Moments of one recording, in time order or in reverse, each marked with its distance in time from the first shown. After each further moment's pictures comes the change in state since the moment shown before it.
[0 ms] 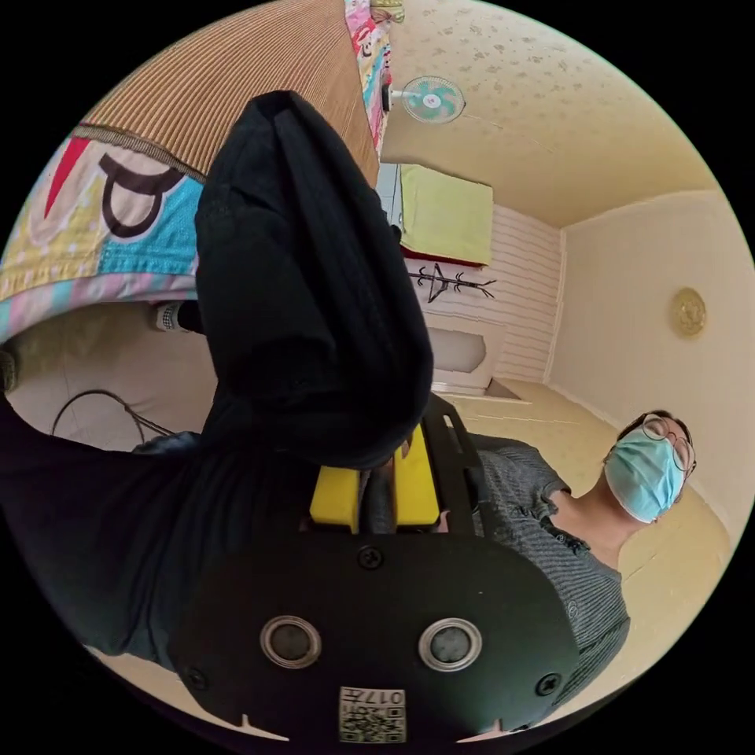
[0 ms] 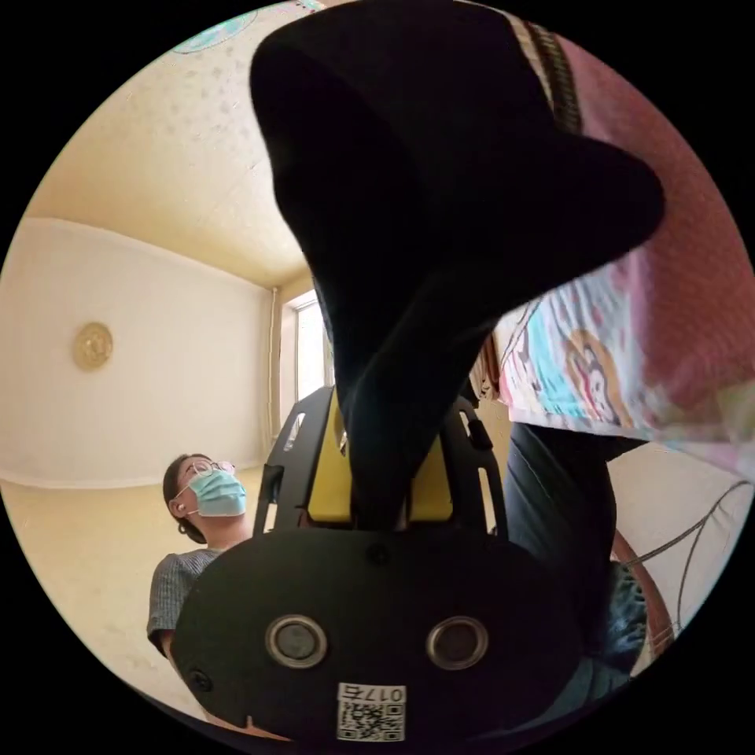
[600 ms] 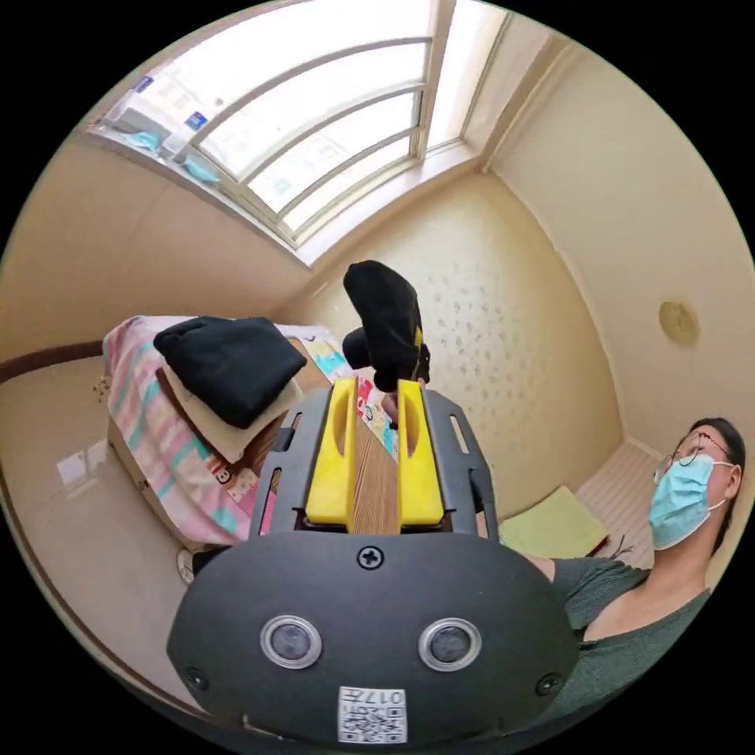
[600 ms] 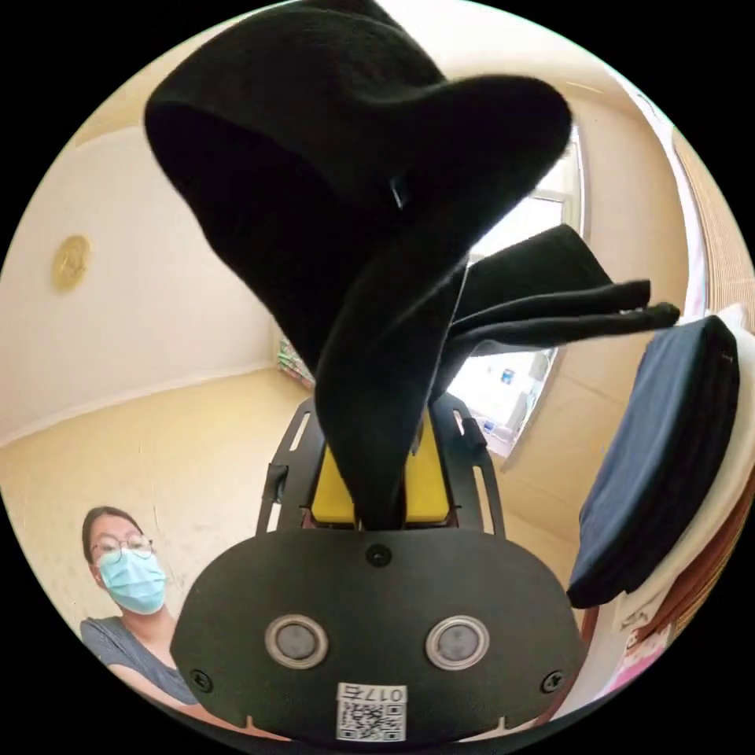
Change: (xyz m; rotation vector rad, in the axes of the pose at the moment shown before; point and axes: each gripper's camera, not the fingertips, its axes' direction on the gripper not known) left arm 0.148 0.428 -0.262 1.594 -0.578 0.310; right arm 0.131 -0.117 0.644 -0.498 -0.218 -0.280
